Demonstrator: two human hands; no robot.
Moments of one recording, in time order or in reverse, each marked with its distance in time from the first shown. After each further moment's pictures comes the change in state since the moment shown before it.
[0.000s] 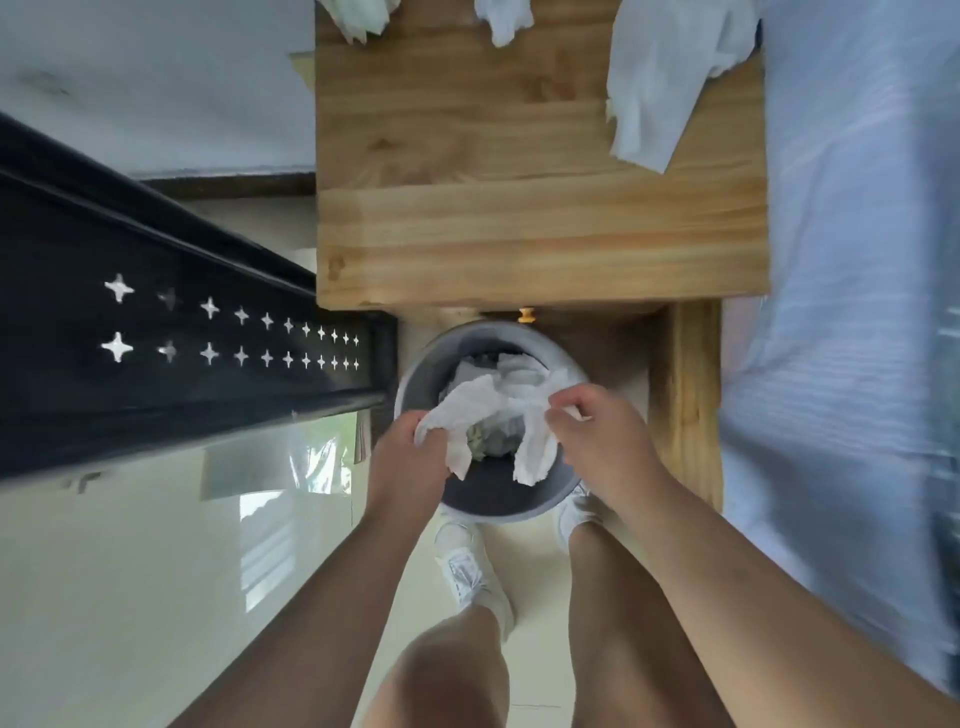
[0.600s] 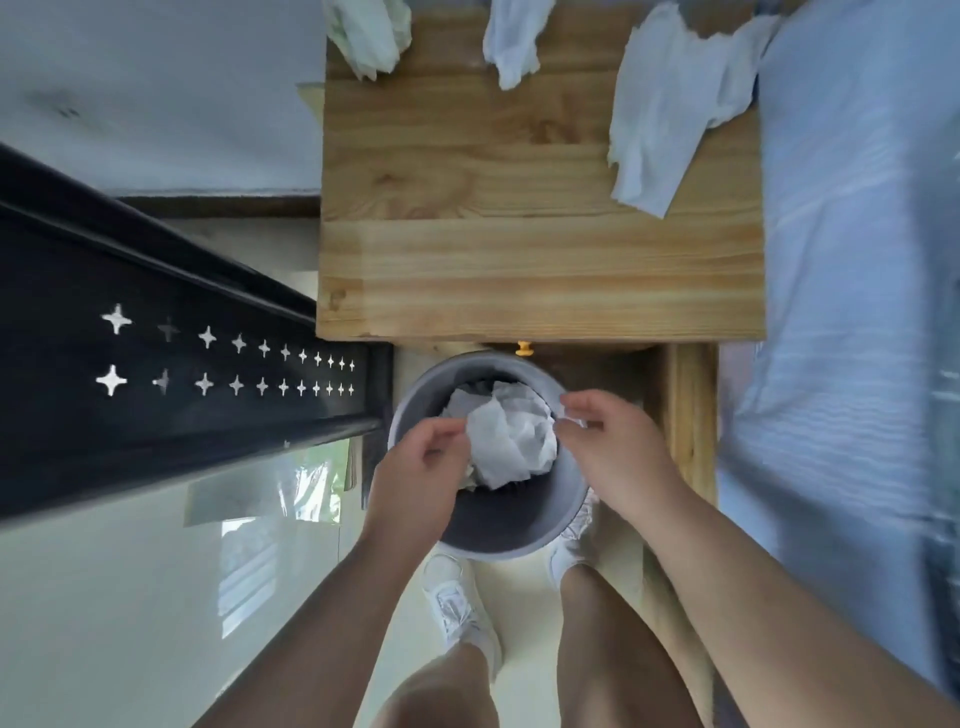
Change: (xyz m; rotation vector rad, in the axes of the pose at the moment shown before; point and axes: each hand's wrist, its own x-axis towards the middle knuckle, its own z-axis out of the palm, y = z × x) left_hand 0.005 0.007 0.005 -0.016 -0.076 0.153; right_hand 0.017 -0.011 -0.020 -0.051 0.018 -0.050
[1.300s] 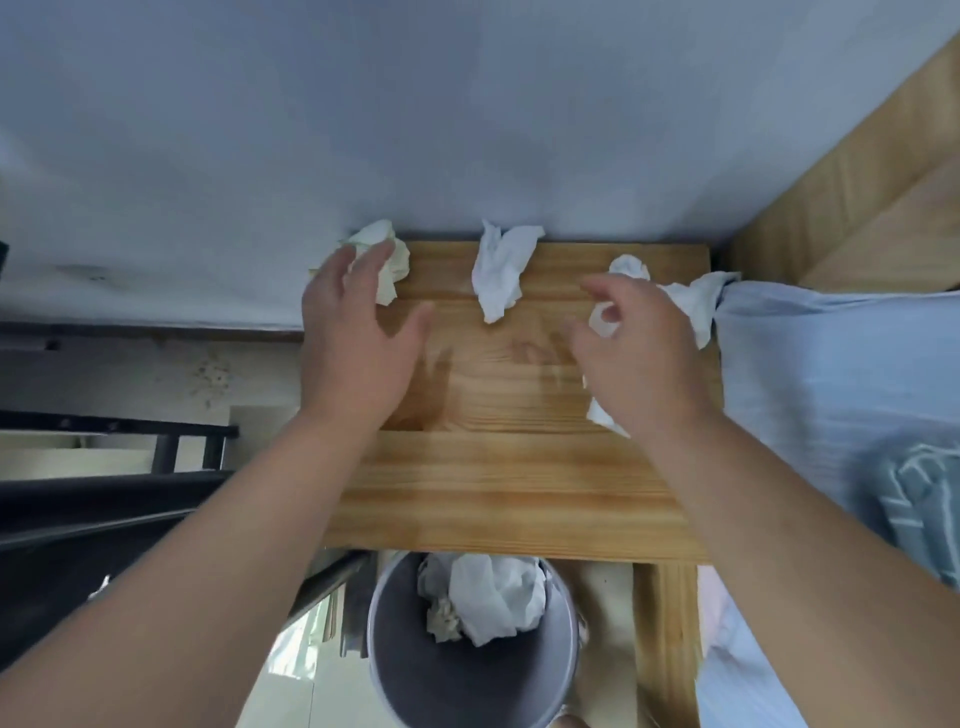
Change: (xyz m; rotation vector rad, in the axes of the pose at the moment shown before) left_hand 0.155 0.264 -0.066 0.372 0.401 0.573; right_hand 0.120 -0.222 -0.126 -0.166 0.359 -0.462
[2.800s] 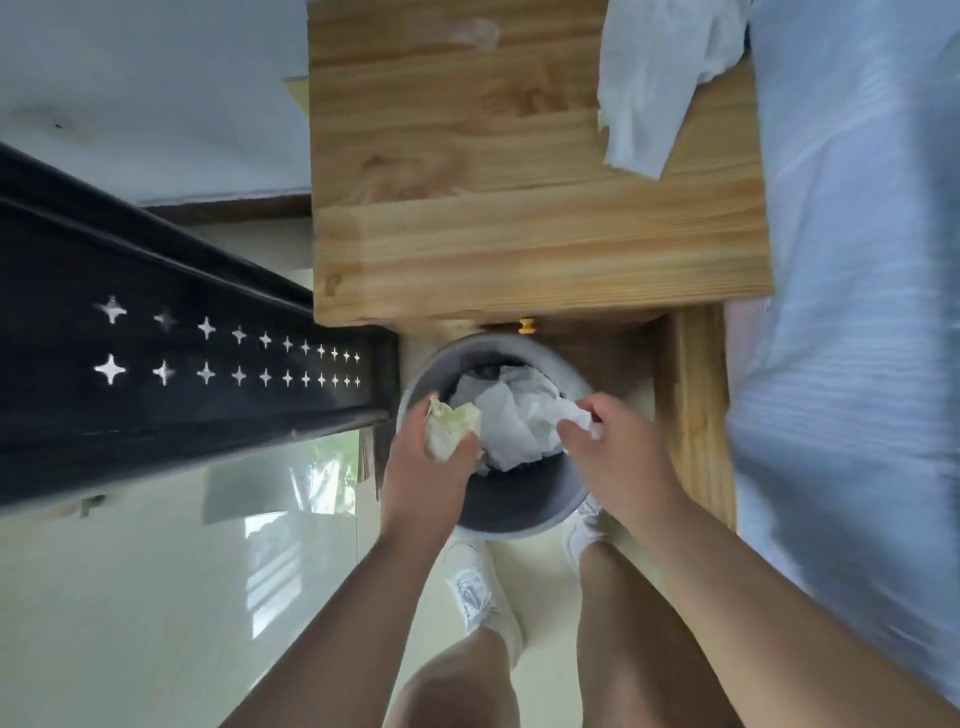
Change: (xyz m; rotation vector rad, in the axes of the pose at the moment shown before) left_hand -0.302 -0.113 0.052 -0.302 -0.326 -0.583; right_hand -0.271 0.134 0.105 0.058 -0.316 0.411
